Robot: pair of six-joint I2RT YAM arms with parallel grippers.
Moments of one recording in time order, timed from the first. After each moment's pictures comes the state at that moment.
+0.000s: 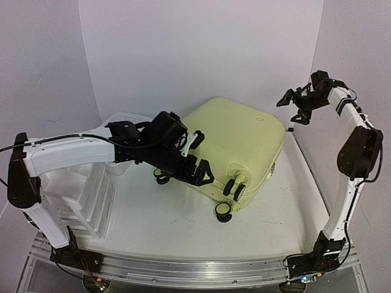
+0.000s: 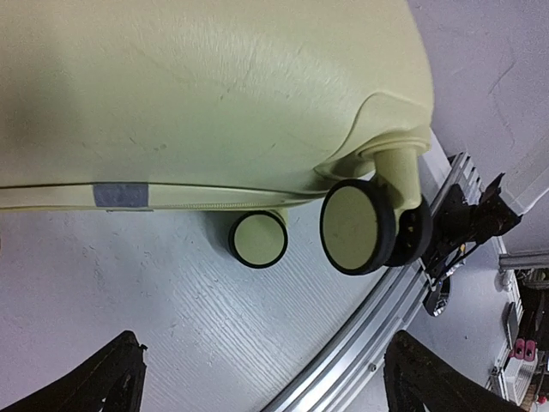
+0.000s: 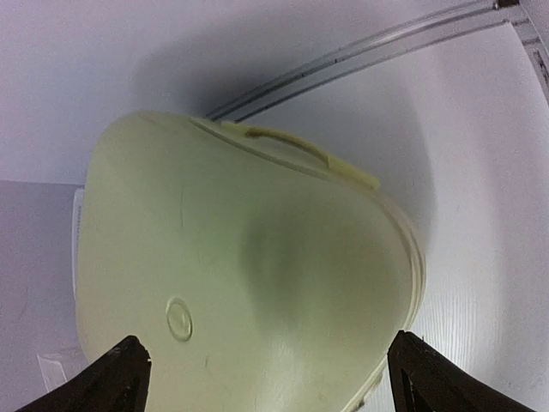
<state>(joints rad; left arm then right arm) -1.06 1.61 1.47 -0.62 0.14 -0.53 -0.04 1.95 2.07 -1.05 -0.52 0.42</state>
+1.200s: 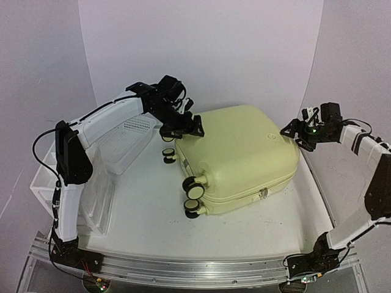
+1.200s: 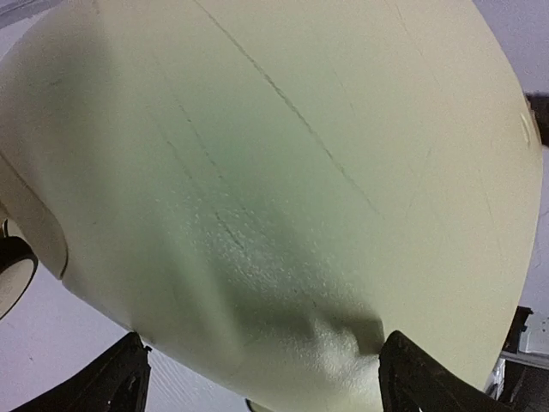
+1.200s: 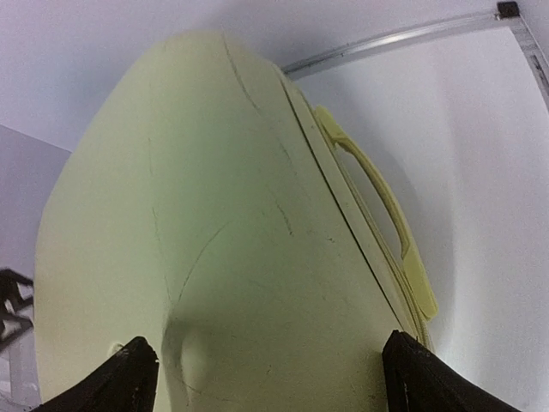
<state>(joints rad) -0.75 2.12 2.20 -0.98 0.27 -0.44 -0.08 1.52 1.22 -0.46 -0.59 0.32</state>
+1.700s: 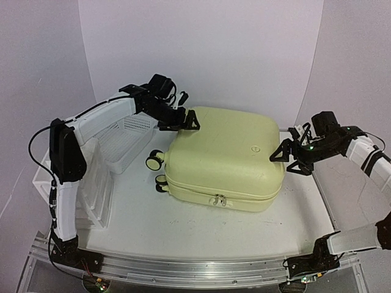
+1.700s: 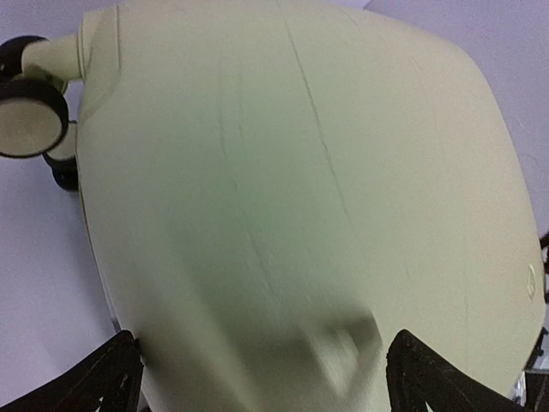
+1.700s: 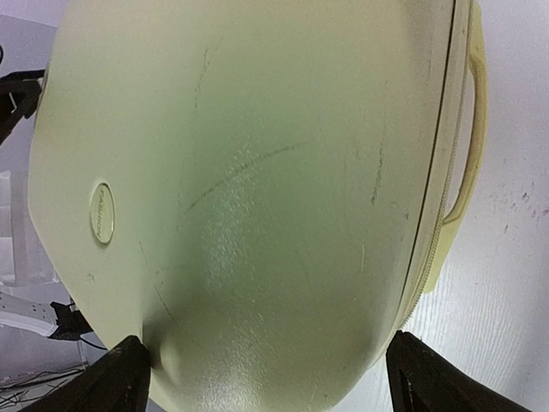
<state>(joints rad) -0.65 2.15 2.19 -0.80 0.29 -0.33 0.19 1.19 1.05 -0.84 -0.50 0.40</state>
